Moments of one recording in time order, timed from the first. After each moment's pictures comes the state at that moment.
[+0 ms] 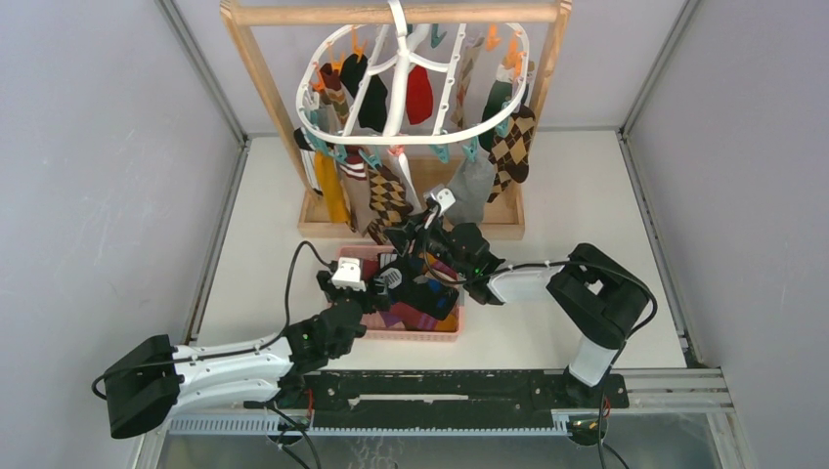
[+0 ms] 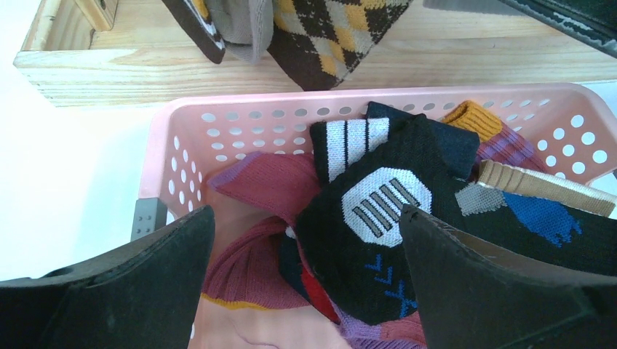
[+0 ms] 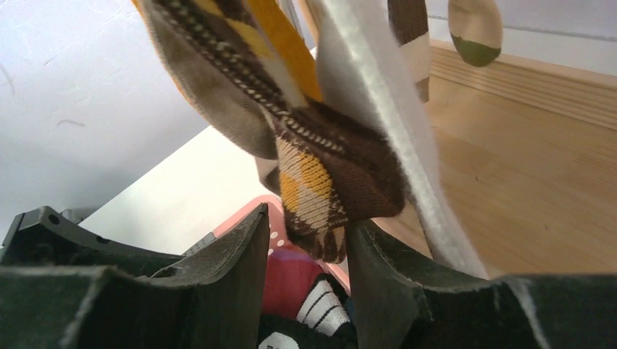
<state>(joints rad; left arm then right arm) -1.08 0.90 0.19 0.38 -0.88 -0.36 0.84 1.72 0.78 0.98 -0.04 0.35</state>
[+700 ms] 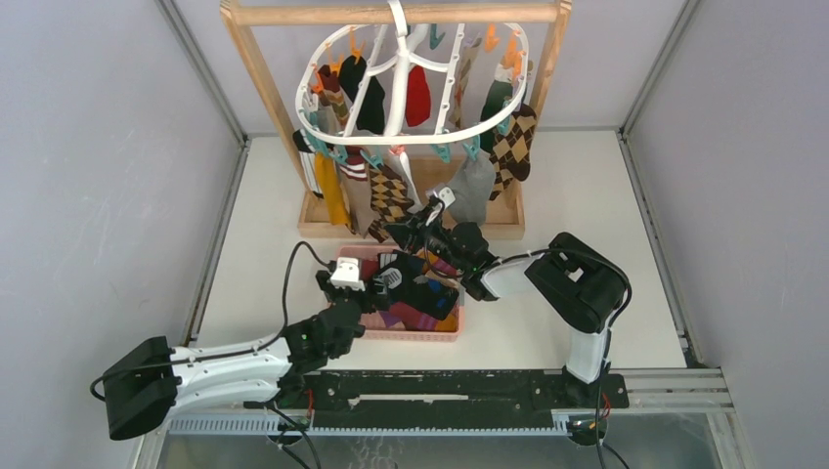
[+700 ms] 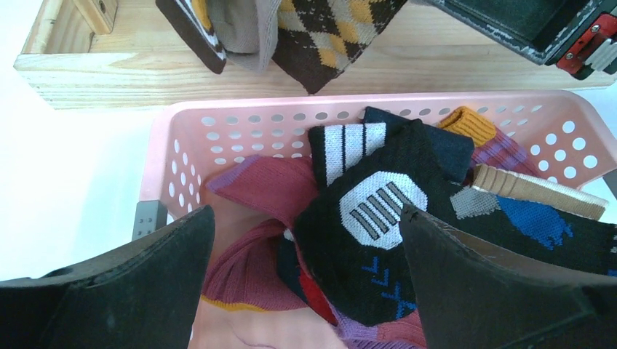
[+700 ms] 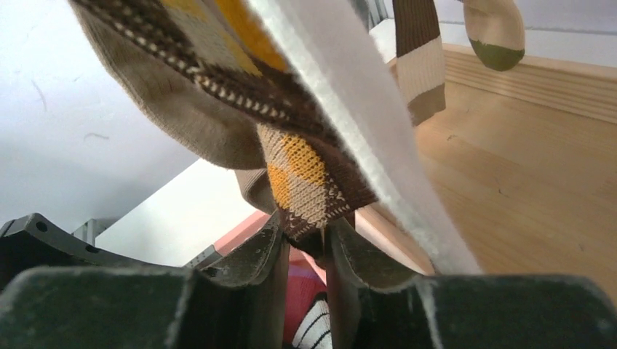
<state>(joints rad) -1.08 0.88 0.19 0.38 -0.88 -0.36 0.80 1.86 0.80 1.14 -0.11 0.42</state>
